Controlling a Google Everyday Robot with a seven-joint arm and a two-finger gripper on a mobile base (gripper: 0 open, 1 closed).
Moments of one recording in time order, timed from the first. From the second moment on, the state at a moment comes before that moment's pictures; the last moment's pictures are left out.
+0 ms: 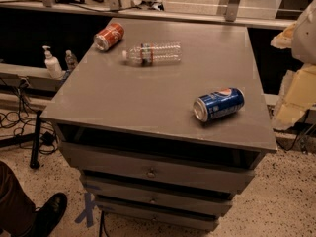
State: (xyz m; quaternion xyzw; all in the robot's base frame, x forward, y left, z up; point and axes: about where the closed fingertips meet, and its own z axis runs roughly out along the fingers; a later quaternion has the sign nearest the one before) arm 0.438 -0.216 0.980 -0.60 0.78 -0.04 0.16
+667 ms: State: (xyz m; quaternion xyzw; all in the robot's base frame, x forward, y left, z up) arm 0.460 -0.200 0.978 -0.60 0.78 -0.02 0.19
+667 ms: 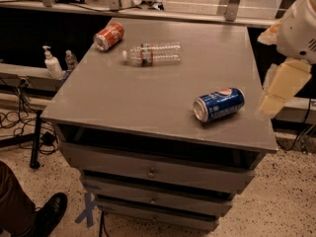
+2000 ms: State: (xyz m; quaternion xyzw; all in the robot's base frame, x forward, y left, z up) arm 0.610 -0.050 0.989 -0.59 0.75 0.04 0.30
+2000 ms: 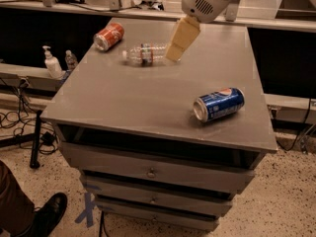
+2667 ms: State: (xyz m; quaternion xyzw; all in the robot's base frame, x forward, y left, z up) arm 0.645 -0.037 0.968 -0.57 0.76 0.04 0.31
